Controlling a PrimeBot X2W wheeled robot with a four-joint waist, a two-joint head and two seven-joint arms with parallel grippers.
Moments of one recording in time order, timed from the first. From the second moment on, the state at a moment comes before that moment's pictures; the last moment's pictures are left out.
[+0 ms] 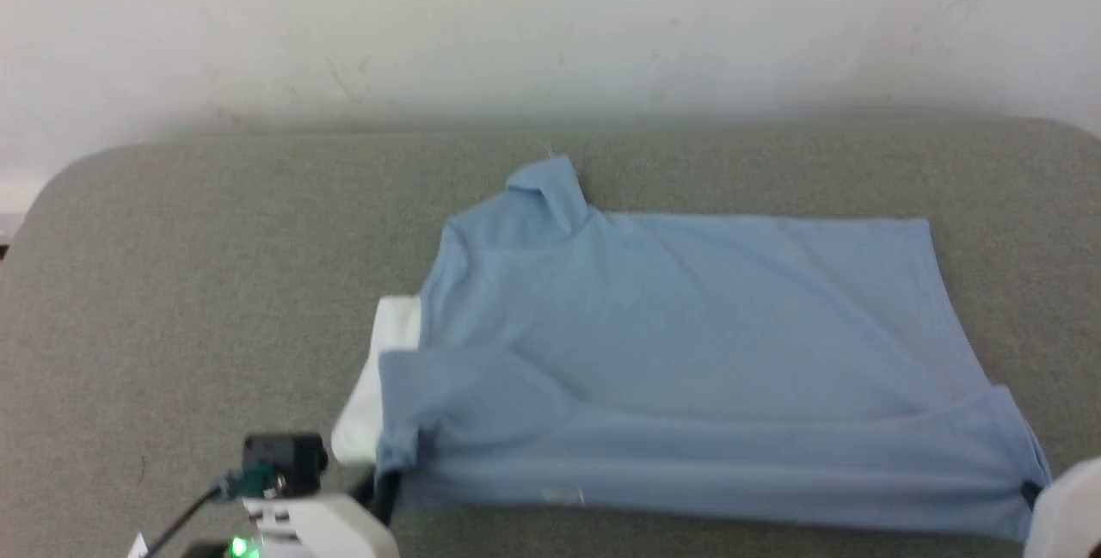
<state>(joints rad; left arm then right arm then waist) 0.06 0.49 -0.46 -0.21 -0.67 0.35 0.29 0.11 -0.09 -0.36 -0.13 0.18 0.13 0.81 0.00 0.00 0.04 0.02</state>
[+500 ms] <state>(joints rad) 0.18 0.48 -0.55 -0.09 -0.73 0.32 0.38 0.21 -0.11 -0.35 -0.02 0.17 0.13 0.79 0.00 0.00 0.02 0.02</state>
